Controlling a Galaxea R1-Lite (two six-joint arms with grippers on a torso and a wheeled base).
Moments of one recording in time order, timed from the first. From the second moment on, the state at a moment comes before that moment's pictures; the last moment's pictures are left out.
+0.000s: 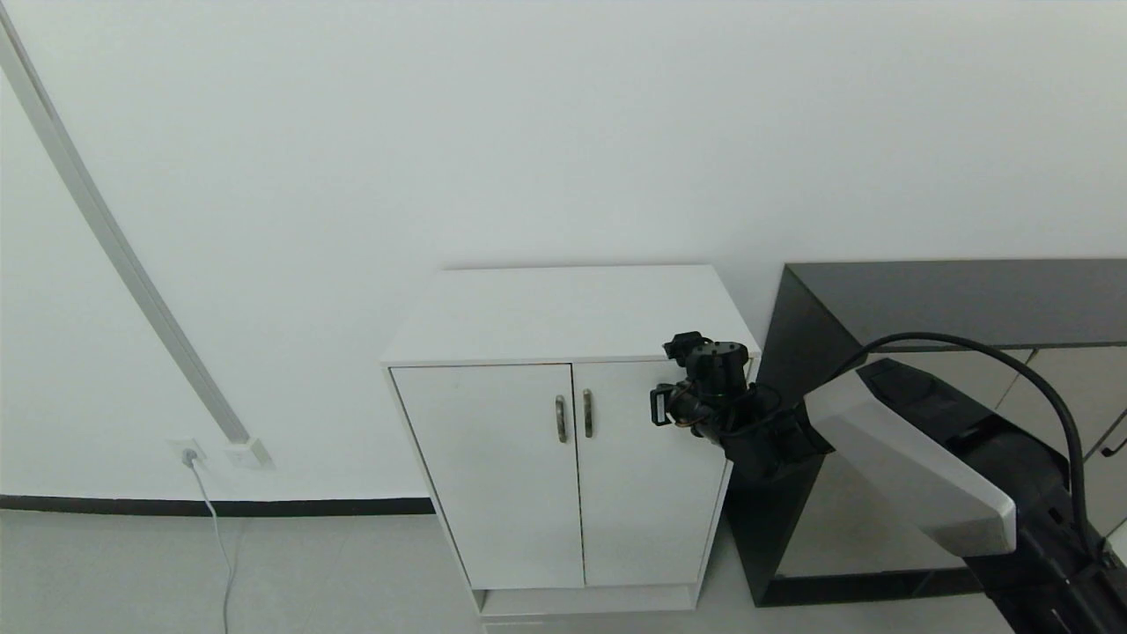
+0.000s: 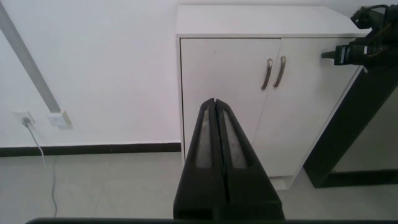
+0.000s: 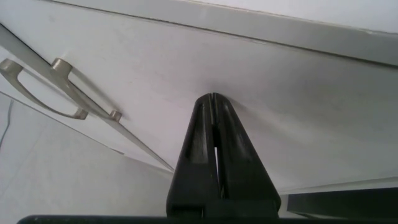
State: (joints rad) left arm 0.00 0.00 0.00 0.00 0.01 -0.01; right arm 0.48 2.59 -1.67 -0.64 -0.12 0.10
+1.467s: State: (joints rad) left arm 0.00 0.00 0.00 0.00 0.01 -0.01; right arm 0.48 2.21 -0.75 -1.16 -0.25 0.10
